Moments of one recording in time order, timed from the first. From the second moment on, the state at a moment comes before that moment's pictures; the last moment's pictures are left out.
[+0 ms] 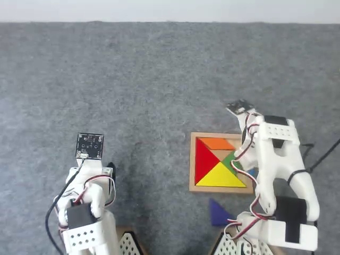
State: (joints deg) left arm -20.7 -103.1 97.2 72.0 -10.1; right arm 2.9 -7.8 38.9 69.7 36.4
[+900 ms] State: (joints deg) left arm -20.7 -103.1 97.2 72.0 -10.1; right arm -0.4 -7.8 35.6 79.4 133.8
